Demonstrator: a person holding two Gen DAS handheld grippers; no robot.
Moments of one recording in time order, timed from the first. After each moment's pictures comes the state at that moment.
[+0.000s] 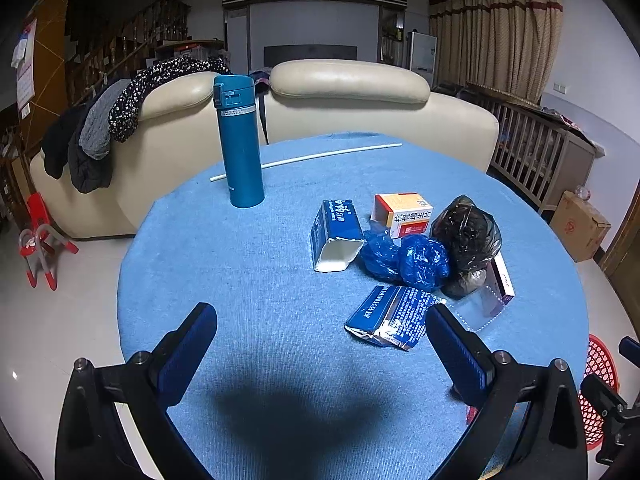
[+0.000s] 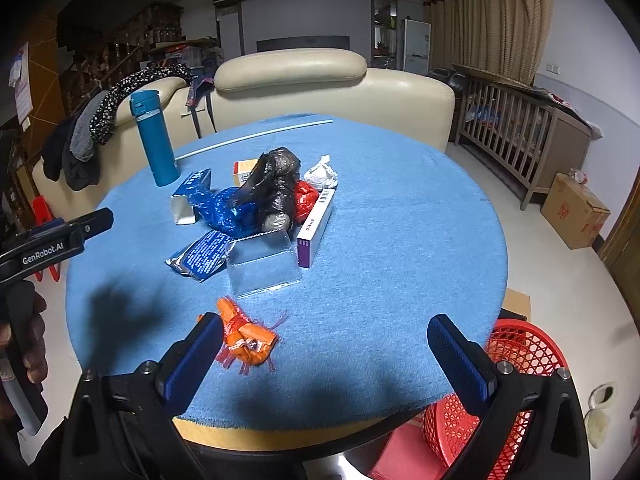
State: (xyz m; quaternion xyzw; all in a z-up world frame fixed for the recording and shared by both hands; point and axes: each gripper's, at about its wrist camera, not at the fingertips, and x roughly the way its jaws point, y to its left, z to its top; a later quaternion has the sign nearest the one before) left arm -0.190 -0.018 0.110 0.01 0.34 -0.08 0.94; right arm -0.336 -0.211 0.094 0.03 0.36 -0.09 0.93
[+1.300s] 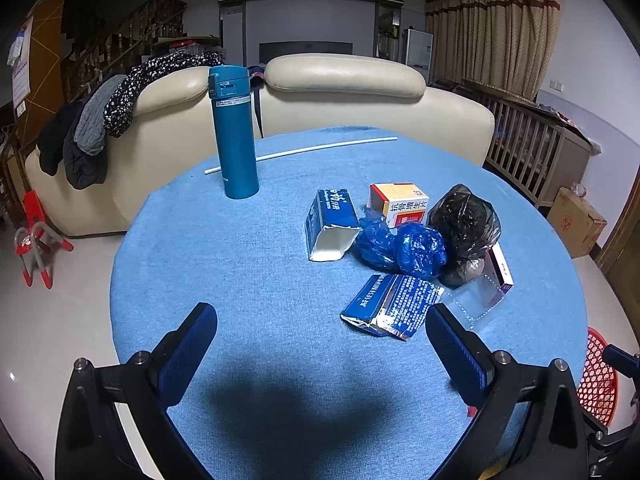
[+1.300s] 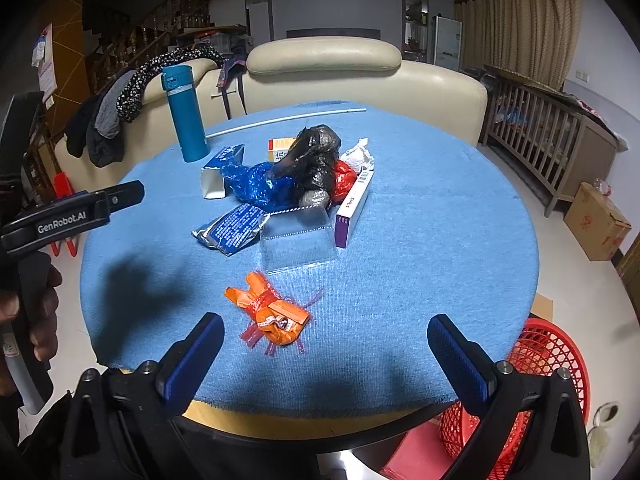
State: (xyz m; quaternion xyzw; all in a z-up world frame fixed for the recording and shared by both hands) left arm -0.190 -0.020 0.099 0.01 0.35 -0.09 0.93; right arm -0.334 -0.194 0.074 0.02 0.38 -0.04 0.93
